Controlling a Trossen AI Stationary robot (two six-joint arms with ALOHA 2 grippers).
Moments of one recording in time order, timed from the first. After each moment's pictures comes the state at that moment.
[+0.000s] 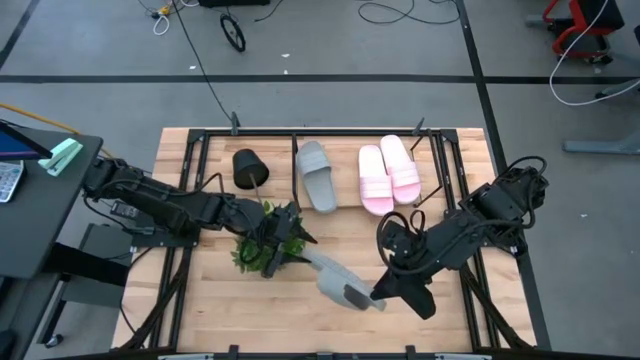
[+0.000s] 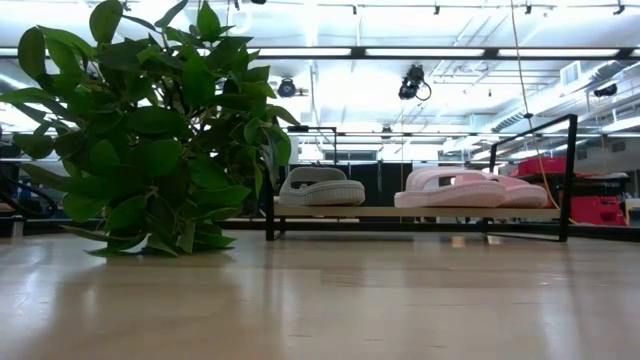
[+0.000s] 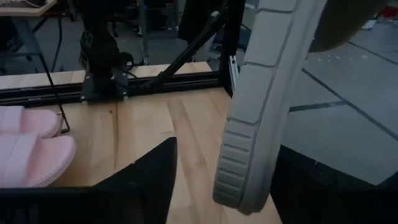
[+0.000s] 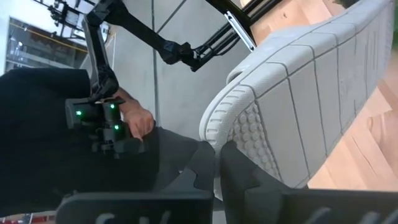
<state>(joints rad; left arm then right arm) -0.28 1.33 1.00 0.07 0.02 -0.08 0.58 1.69 2.23 -1.05 0.00 1.10</state>
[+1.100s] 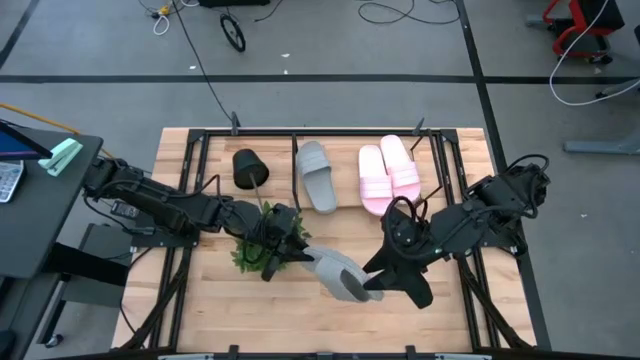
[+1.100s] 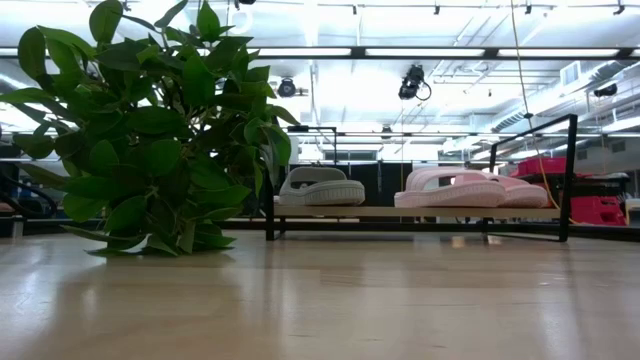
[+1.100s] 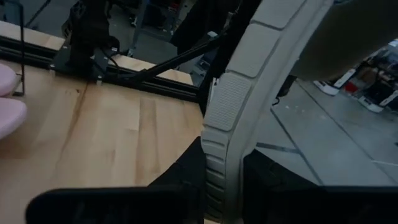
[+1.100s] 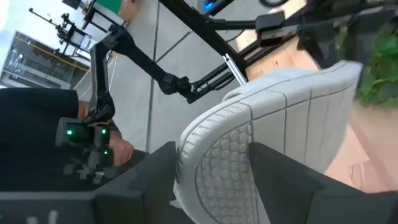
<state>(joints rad) -0.31 1.33 1.00 0.15 0.02 -0.44 0.53 1.68 2.23 -1.02 0.11 0.96</state>
